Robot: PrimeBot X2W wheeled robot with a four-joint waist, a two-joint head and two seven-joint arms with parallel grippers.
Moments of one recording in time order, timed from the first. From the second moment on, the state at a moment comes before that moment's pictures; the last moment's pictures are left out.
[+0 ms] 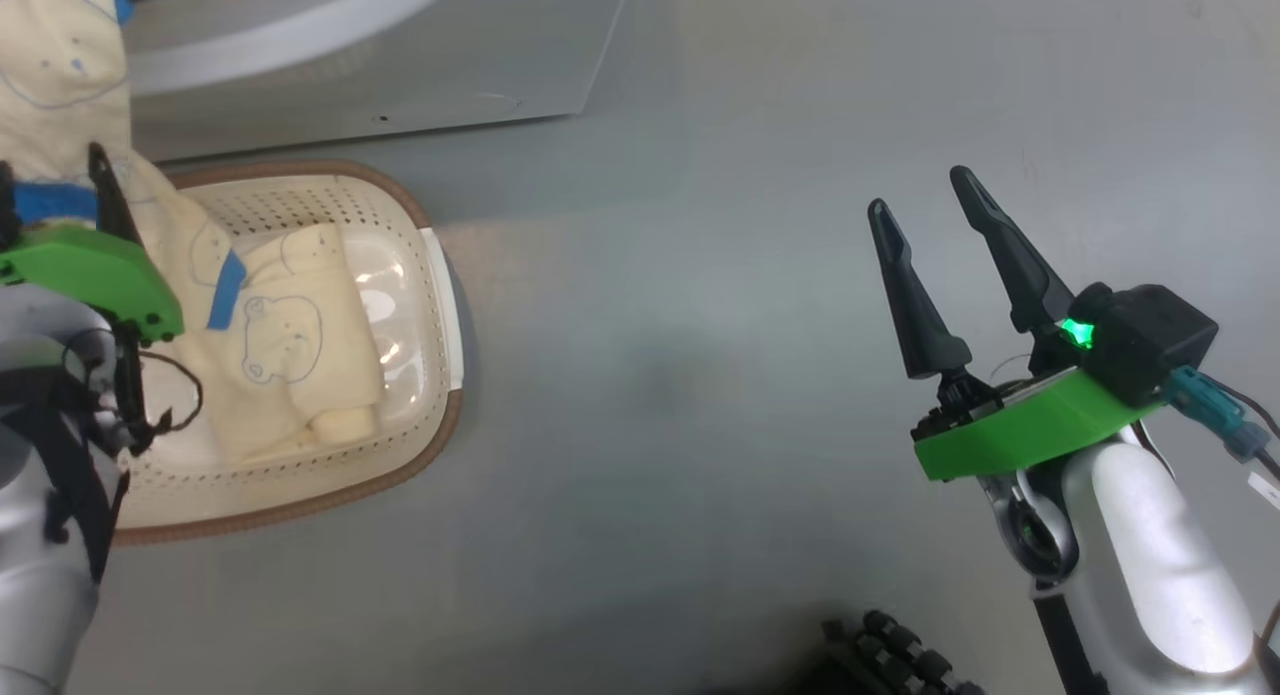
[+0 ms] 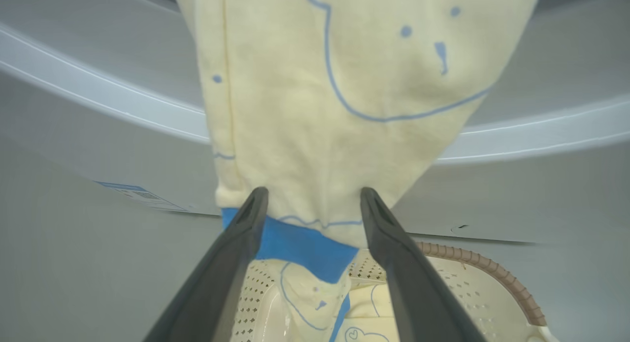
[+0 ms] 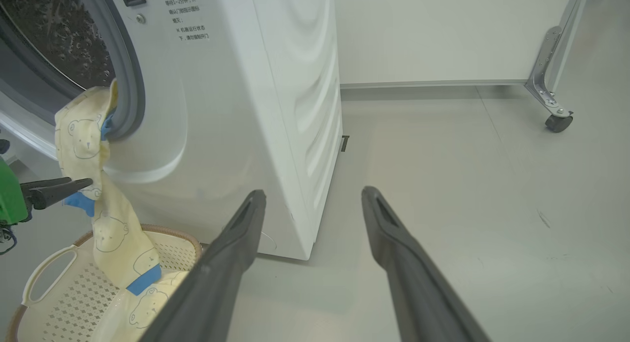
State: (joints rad) left arm -0.85 0.37 -0.37 0.83 -0.56 0.11 -0.15; right arm -0.30 -0.04 0.16 0.07 0.18 0.13 -0.25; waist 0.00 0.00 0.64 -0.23
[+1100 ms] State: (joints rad) left arm -1.02 0.36 -0.37 1.07 -0.58 0.03 -0.19; right arm -0.34 -0.04 0.17 0.08 0.21 0.13 -0.25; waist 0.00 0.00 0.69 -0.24
